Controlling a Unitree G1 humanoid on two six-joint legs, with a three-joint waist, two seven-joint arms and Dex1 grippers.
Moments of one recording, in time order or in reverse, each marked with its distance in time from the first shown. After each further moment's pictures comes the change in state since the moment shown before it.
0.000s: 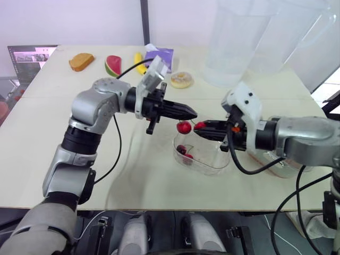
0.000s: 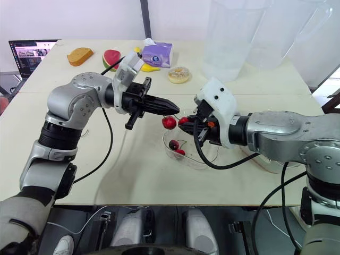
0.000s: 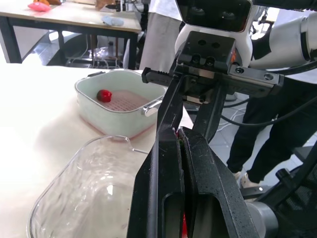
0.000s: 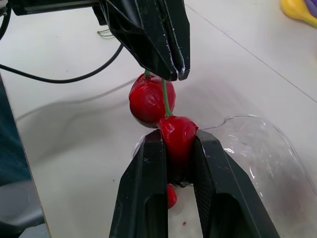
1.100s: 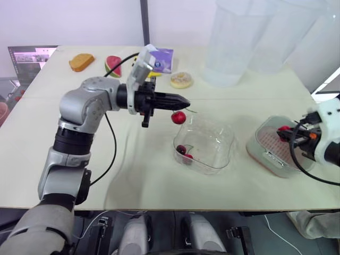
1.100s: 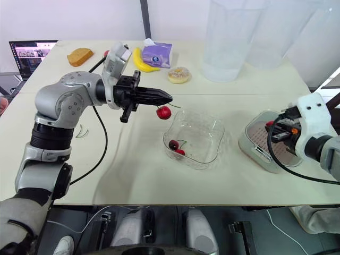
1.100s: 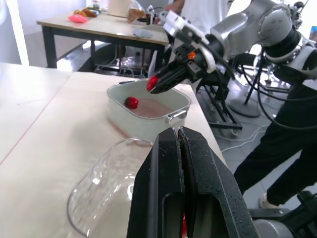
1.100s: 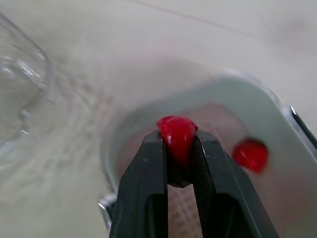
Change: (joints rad) left arm 0.019 0.028 0.078 -0.021 -0.036 0.048 0.087; right arm 0.762 -0.185 -0.533 0.140 -0.383 -0.173 0.095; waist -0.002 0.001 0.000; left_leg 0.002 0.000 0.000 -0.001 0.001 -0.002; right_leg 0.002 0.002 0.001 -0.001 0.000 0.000
